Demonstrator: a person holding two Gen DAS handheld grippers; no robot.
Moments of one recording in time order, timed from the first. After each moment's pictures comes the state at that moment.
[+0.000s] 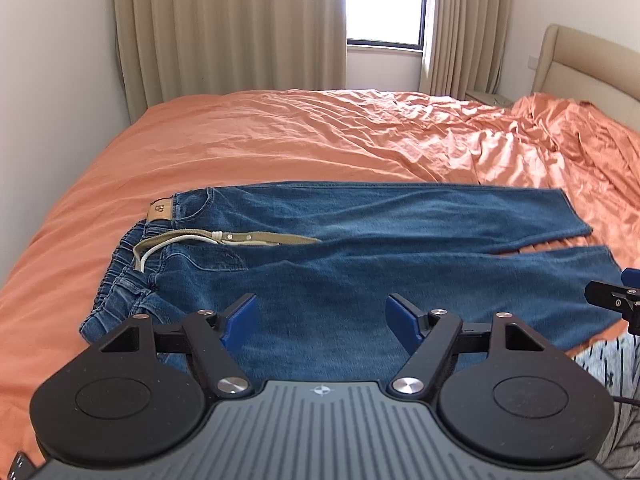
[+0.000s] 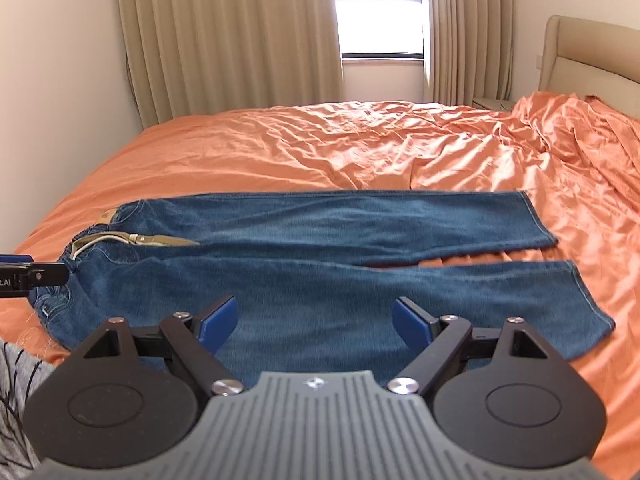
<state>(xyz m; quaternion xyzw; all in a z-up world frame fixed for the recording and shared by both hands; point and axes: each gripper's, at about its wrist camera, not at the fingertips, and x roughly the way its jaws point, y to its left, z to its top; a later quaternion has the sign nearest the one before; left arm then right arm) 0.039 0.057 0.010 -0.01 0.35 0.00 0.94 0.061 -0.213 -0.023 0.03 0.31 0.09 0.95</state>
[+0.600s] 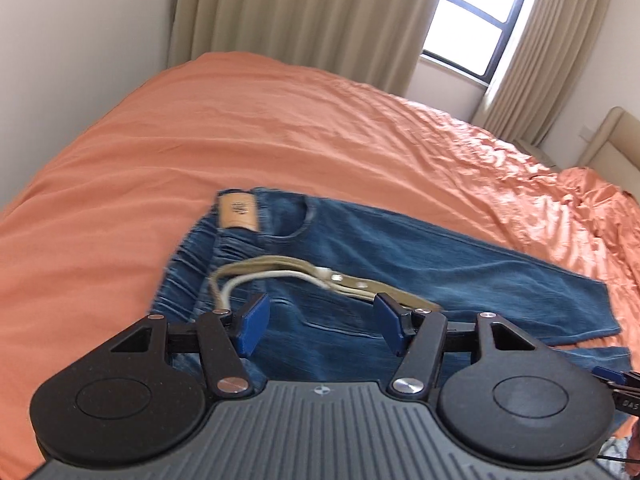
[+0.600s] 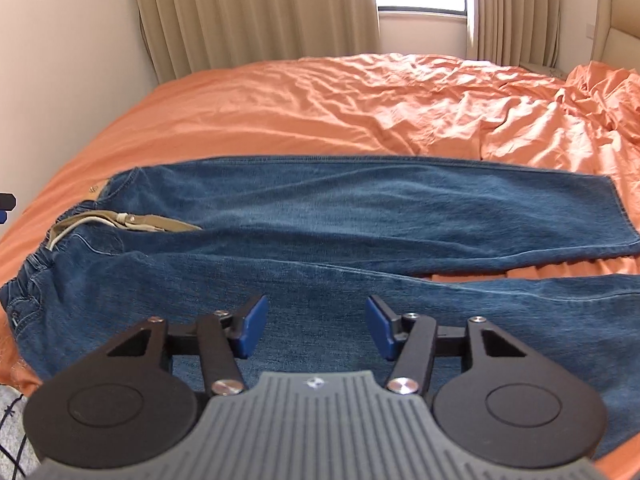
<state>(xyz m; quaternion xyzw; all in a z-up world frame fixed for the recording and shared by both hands) 0.152 0.256 -0.023 -0.14 0.37 0.03 0.92 0.199 -0.157 -0.108 0.03 0.39 0.13 0.91</state>
